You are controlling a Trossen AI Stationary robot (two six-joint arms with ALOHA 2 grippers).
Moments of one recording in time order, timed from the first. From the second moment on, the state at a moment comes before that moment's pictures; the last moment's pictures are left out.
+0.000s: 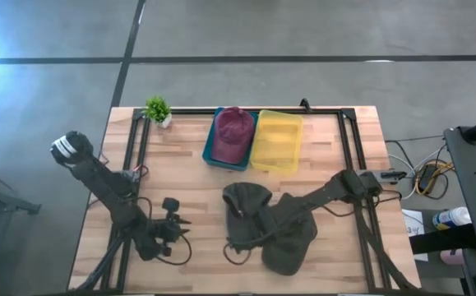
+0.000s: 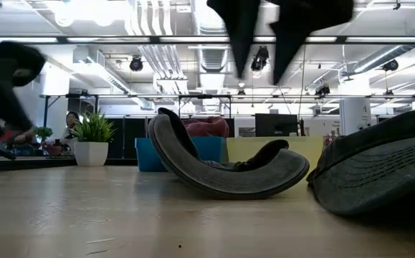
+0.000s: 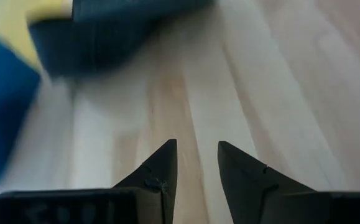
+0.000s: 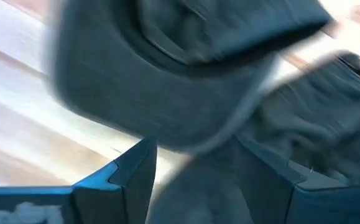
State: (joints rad) left arm -0.89 1.34 0.56 -0.22 -0.71 -0.41; right arm 0.43 2.24 2.11 -1.41 0.22 1.52
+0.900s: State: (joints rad) left arm -0.69 1.34 0.61 0.04 -0.54 -0.09; right arm 0.41 1.79 1.23 -0.66 0.28 1.57
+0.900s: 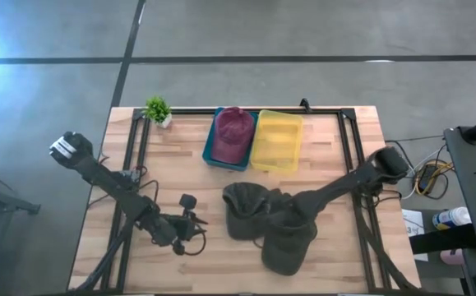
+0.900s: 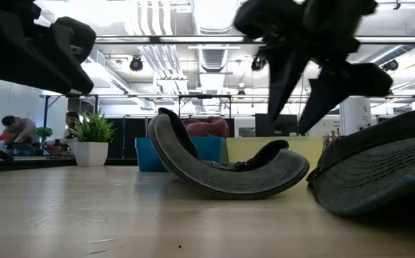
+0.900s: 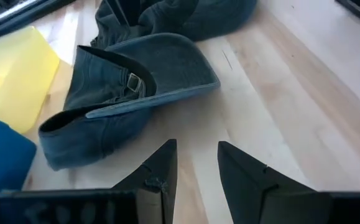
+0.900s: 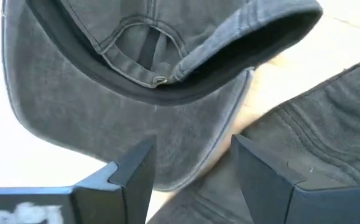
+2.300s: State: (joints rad) left arm -0.45 1.35 0.81 -0.08 -0.42 -0.16; right arm 0.32 1.74 1.06 -0.33 0.28 0.95
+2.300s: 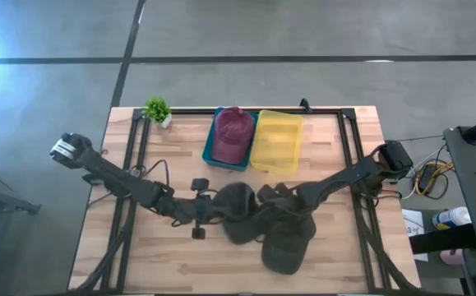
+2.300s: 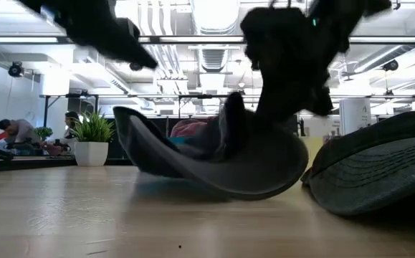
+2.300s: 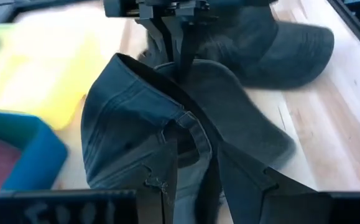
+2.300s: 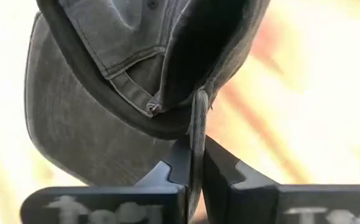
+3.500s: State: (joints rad) left arm -0.66 1.12 1.03 -0.72 -0.97 -0.26; right arm 0.52 2.29 1.76 -1.00 1.34 0.12
